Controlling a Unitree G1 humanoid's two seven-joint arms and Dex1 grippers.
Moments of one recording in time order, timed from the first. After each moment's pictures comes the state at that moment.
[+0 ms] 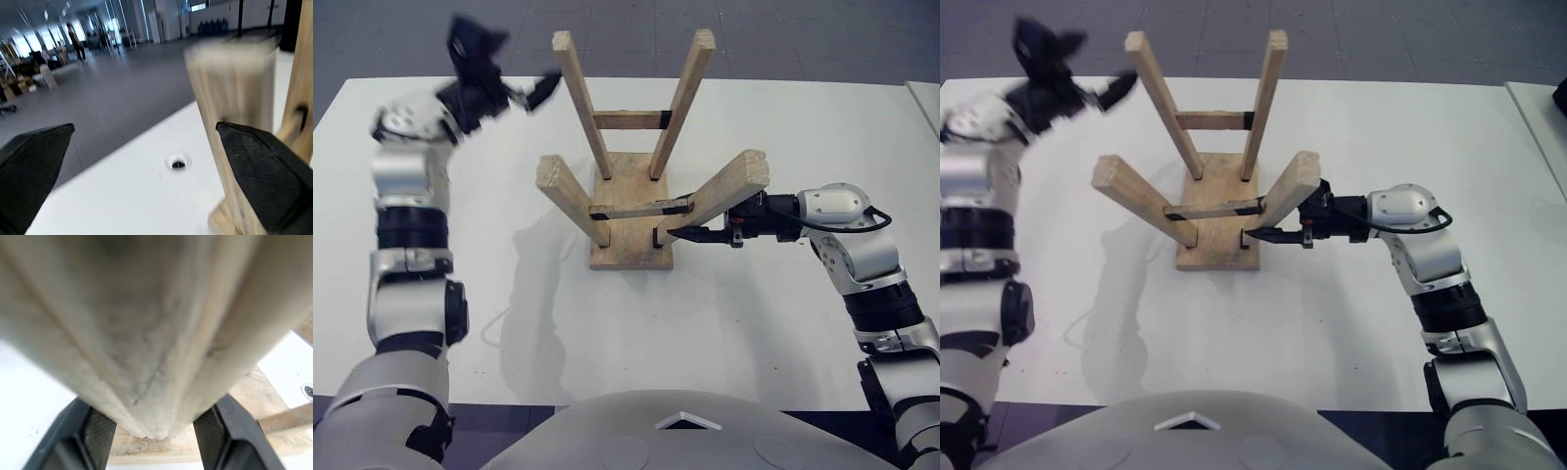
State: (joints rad) left arm -0.89 0.58 0.10 0.41 -0.32 0.24 -0.78; right arm -0.33 -0.65 0.24 -0.02 0.44 0.16 1.20
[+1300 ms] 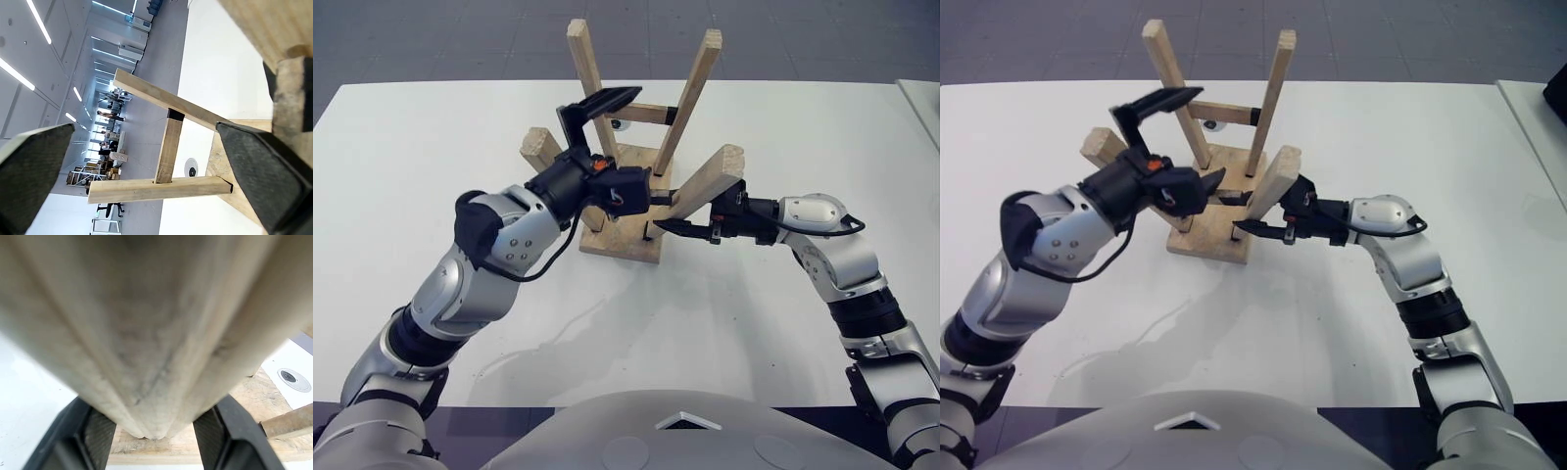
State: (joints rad) left arm -0.33 0.68 -0.45 -0.68 0.51 0.32 -0.50; right arm -0.32 -0.60 0.29 -0.05 0.41 0.19 1.01
